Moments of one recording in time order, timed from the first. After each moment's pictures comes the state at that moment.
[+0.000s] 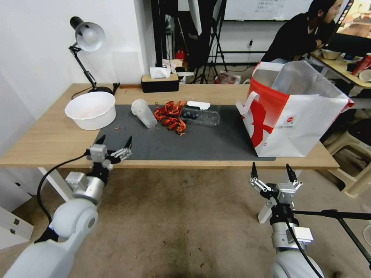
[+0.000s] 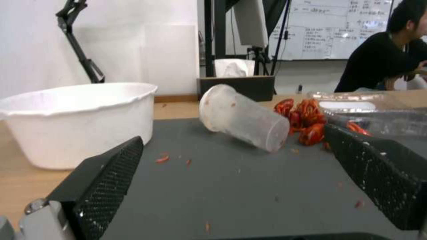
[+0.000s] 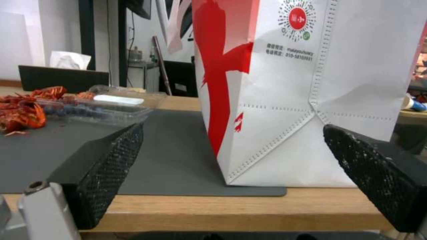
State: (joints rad) left arm 1.40 -1.02 -0.49 -1.97 -0.55 -0.10 -0.12; right arm -1.67 1.27 0.46 2.11 0.06 0.22 0.33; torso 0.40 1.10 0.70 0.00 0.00
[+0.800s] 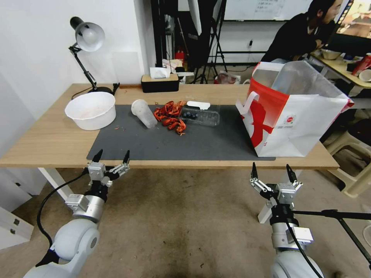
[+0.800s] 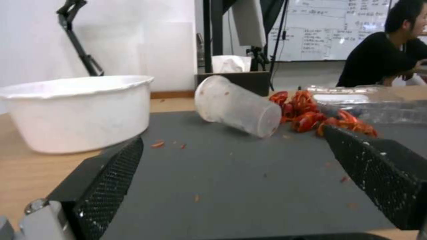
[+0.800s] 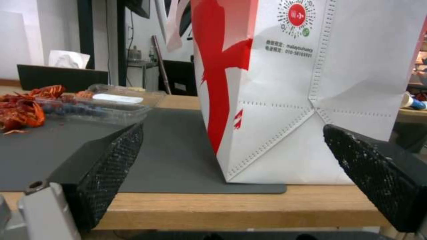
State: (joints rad) left arm 1.43 -1.06 -0.47 -1.95 -0.49 -0.15 -0.10; right arm -1.67 1.28 0.46 2.11 0.06 0.22 0.33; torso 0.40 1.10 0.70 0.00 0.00
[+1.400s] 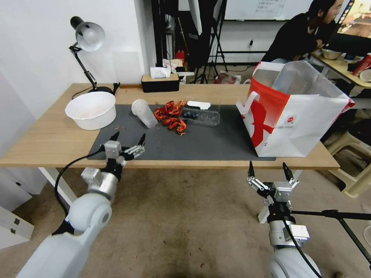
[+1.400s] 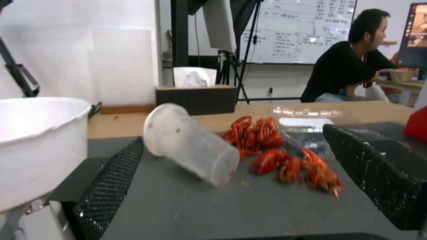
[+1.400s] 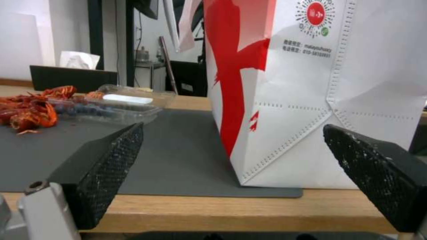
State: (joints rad) left arm 1.15 -1.00 -0.33 -1.94 -0.62 0.05 -0.13; right arm -1.64 1.27 0.44 2.10 0.06 0.21 0.32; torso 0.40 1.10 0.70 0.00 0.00
